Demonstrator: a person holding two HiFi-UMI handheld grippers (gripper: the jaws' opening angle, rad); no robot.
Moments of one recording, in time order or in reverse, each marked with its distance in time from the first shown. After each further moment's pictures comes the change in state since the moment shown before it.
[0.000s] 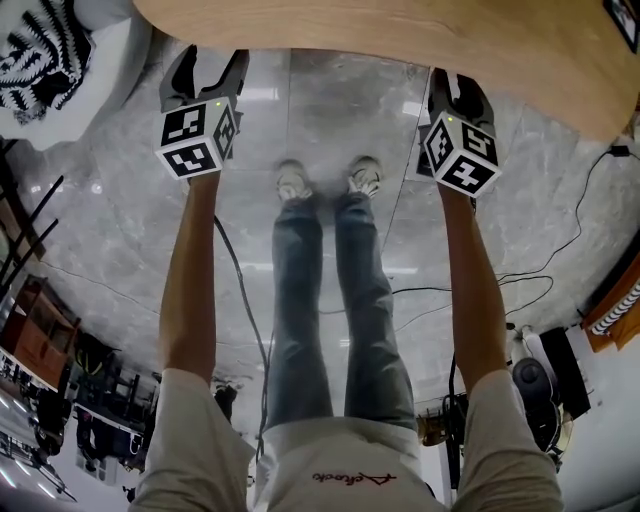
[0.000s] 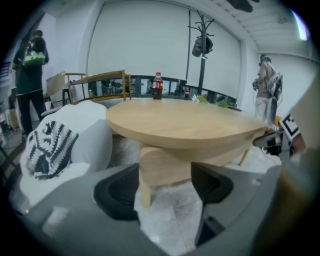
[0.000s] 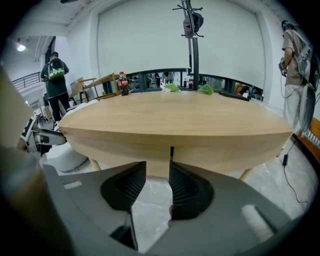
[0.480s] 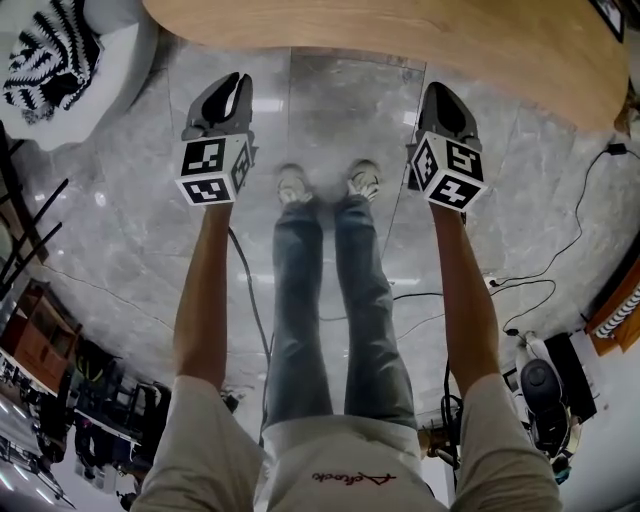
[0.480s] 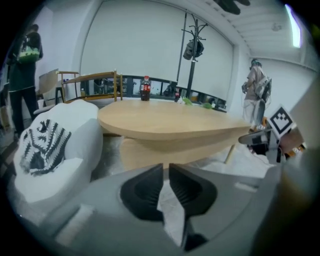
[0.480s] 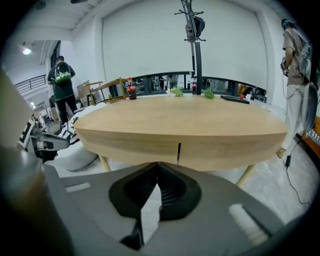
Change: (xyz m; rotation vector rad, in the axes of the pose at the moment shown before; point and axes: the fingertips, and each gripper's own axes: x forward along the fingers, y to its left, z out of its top) left arm -0.046 -0.052 -0.016 0.022 0.007 -0.097; right arm -0.043 0.018 -0.005 -0.017 -0.021 0.046
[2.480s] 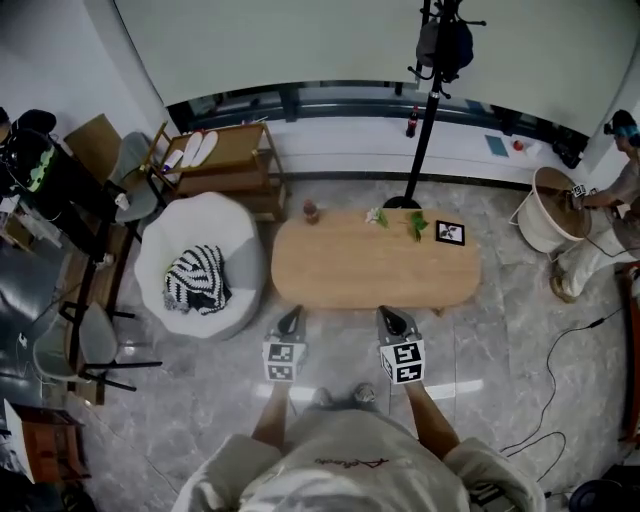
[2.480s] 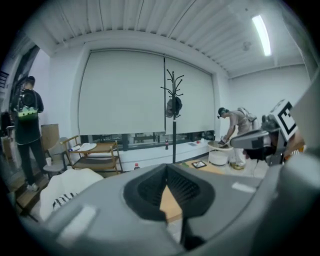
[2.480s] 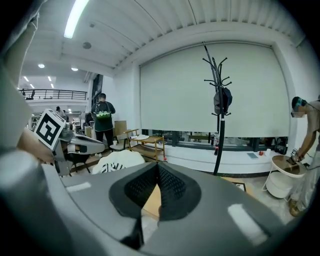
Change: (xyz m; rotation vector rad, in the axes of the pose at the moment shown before) left arm -0.428 -0.193 0.385 0.166 -0.348 0.016; right arm -0.495 0.097 0.353 -0.218 -0.401 0.264
